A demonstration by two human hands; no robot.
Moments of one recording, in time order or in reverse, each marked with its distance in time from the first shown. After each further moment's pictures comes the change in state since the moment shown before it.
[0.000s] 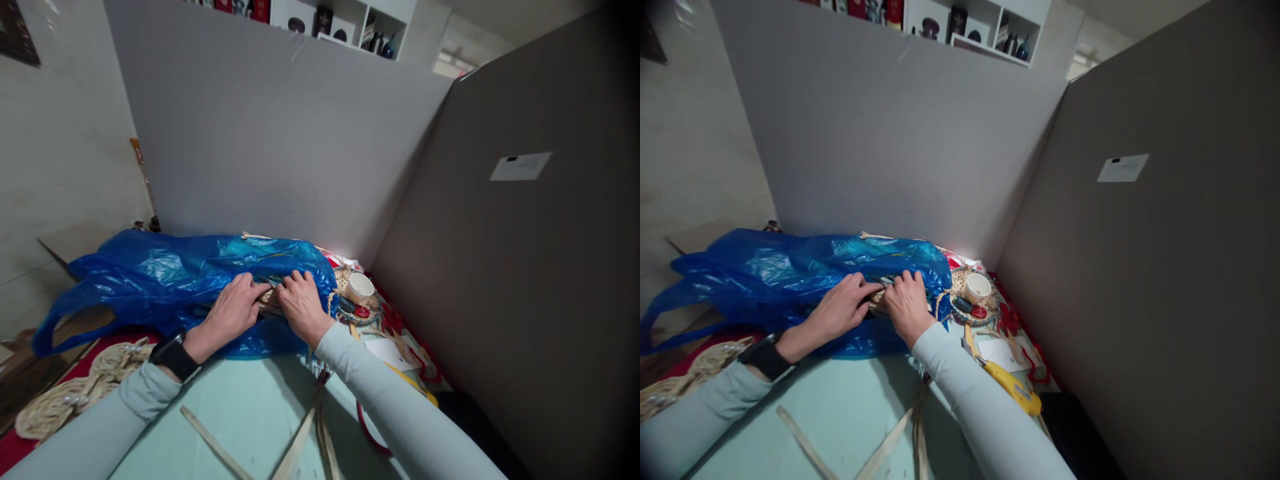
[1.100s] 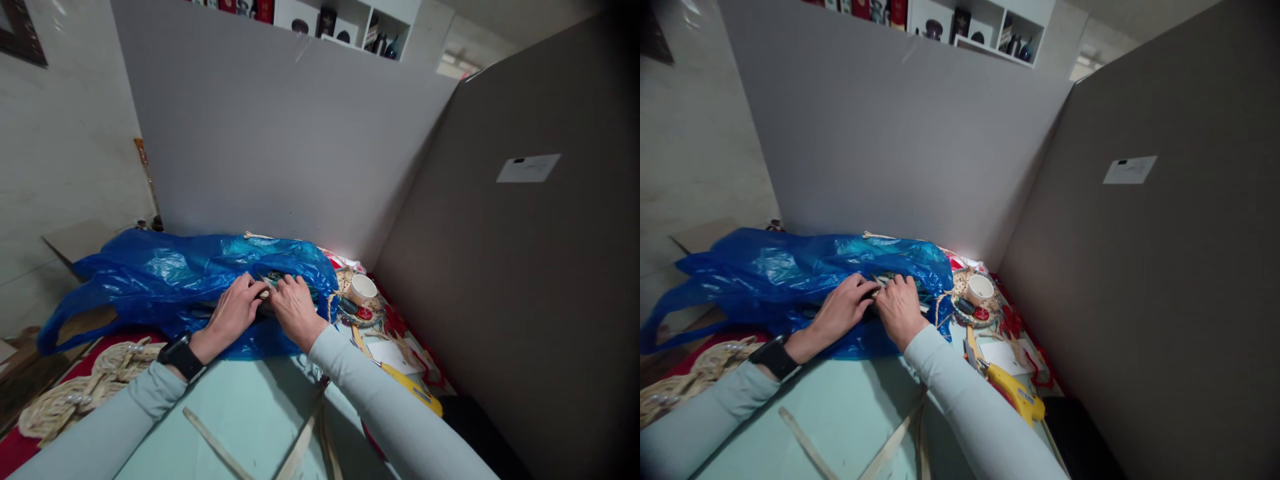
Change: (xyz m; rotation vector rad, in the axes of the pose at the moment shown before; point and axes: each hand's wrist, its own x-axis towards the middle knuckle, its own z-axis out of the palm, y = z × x) left_hand 0.000 -0.015 0.029 -0.154 0.151 -0.045; right_hand 0.006 -0.015 -0.003 -0.032 -0.073 -0.056
